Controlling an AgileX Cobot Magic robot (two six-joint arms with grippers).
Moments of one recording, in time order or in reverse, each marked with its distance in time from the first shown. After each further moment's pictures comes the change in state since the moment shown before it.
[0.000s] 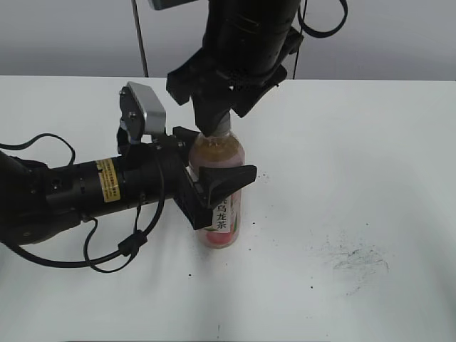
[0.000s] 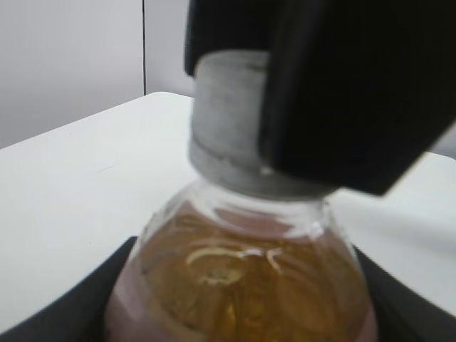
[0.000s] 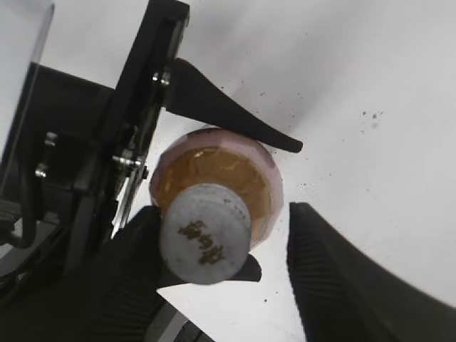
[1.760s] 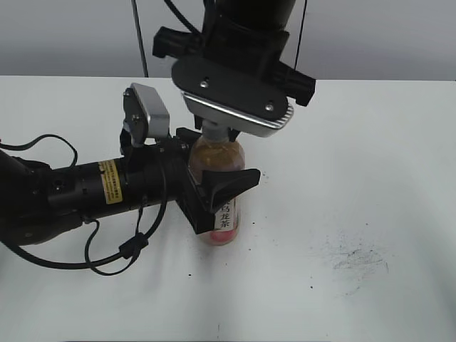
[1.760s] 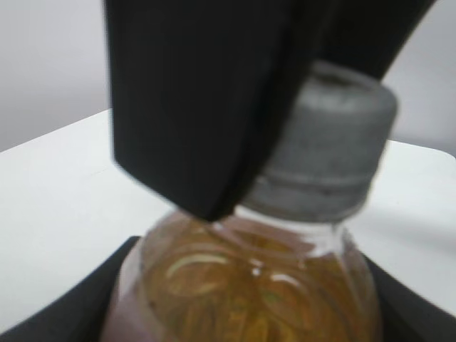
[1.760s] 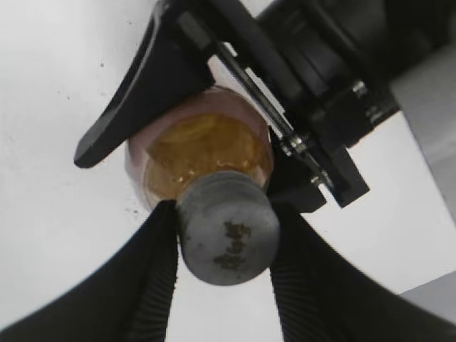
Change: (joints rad) left arm -0.006 0.000 -0.002 0.010 0.000 0.017; right arm 0.000 0.025 -0.008 0.023 0.004 -2.183
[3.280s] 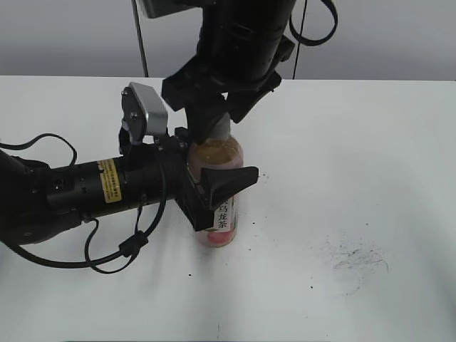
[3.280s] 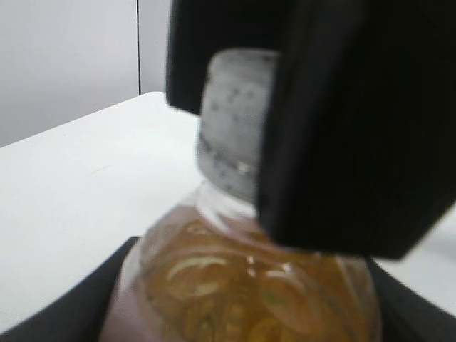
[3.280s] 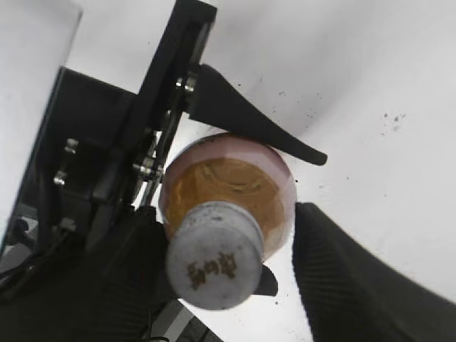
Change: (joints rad) left arm 0.001 0.000 -0.001 -0.003 0.001 -0.015; right arm -0.004 -0.003 0.000 0.019 0.000 2.147
